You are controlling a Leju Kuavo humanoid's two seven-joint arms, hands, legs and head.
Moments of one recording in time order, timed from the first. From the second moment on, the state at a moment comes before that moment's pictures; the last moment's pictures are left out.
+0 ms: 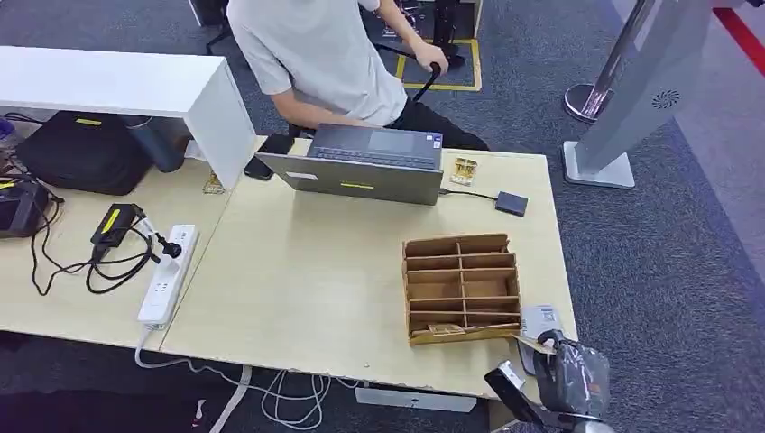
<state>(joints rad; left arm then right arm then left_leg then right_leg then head) -0.14 -0.17 -1.44 -0.13 0.90 0.50 0.07 -0.02 -0.02 0.22 -1.11 1.17 -0.69 -0.08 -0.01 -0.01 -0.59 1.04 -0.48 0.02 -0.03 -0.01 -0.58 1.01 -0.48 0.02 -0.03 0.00</state>
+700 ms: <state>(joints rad) -0.14 -0.17 -1.44 -0.13 0.90 0.50 0.07 -0.08 -0.05 0.22 -1.26 1.16 -0.61 -0.03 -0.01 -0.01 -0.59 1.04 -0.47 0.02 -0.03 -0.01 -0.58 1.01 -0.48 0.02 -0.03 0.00</state>
